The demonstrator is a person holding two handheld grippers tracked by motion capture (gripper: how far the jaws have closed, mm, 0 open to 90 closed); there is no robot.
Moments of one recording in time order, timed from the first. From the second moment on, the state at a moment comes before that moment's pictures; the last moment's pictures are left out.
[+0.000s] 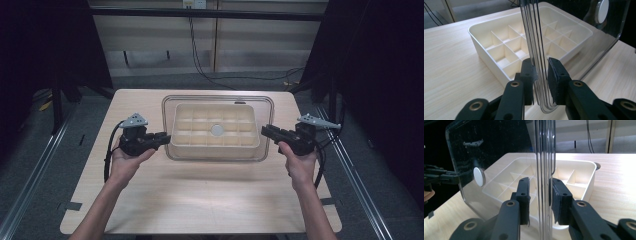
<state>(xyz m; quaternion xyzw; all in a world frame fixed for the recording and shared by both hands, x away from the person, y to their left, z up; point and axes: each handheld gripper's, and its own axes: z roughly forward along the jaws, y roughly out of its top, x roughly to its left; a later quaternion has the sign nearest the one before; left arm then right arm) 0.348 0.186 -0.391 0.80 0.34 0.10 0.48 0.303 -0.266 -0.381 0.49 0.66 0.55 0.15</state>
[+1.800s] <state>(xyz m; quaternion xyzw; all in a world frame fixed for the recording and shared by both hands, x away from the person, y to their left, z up) 0.287 0.196 -0.421 0.84 0.32 0.07 0.43 0.238 -0.258 -0.409 0.49 0.69 0.52 0.10</state>
